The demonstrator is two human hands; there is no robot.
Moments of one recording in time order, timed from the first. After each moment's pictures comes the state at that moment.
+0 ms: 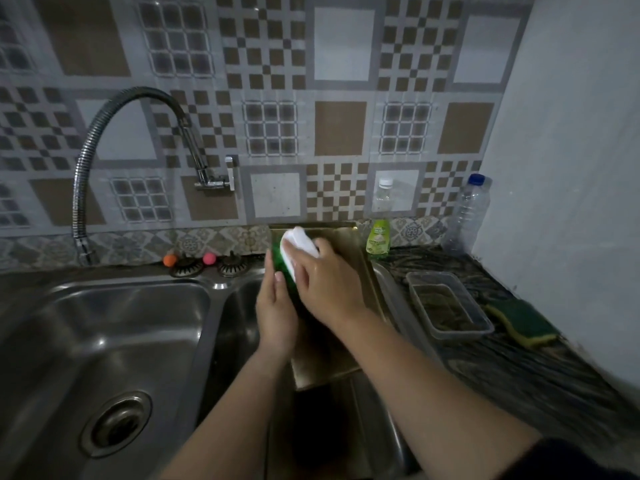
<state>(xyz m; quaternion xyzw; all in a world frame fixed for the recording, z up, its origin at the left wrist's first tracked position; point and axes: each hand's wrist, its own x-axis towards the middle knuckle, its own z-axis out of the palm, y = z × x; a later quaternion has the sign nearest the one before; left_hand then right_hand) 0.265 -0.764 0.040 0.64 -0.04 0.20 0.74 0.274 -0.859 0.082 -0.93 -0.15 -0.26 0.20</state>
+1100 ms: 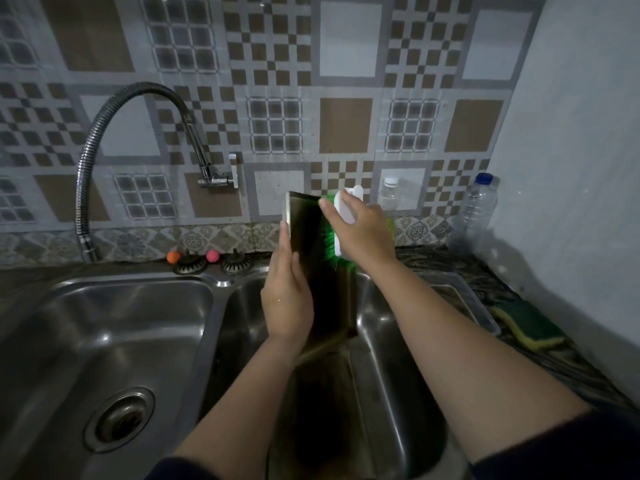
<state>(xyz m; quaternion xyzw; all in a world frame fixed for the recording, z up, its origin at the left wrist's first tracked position) 0.264 -0.778 0.060 0.78 -0.09 0.38 0.48 0.311 -0.897 0.133 -0.88 0.00 -0.21 0.42</state>
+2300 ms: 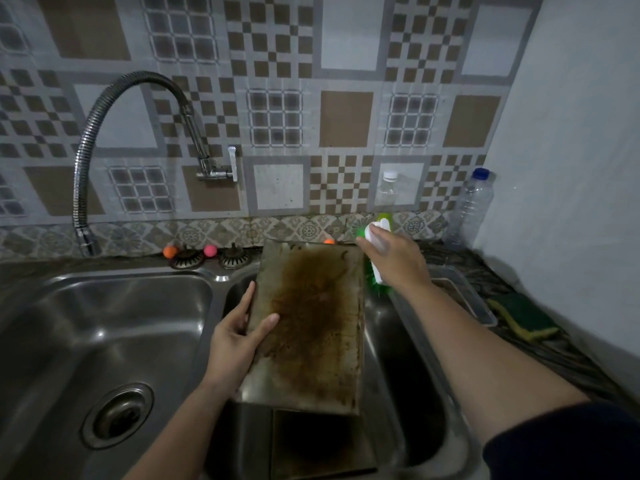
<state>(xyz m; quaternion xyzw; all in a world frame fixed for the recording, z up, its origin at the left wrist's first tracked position) 0.245 -0.684 -0.014 0.70 -0.06 0.09 0.71 0.310 -0.953 0.078 -0.93 0.04 -0.19 0.32</state>
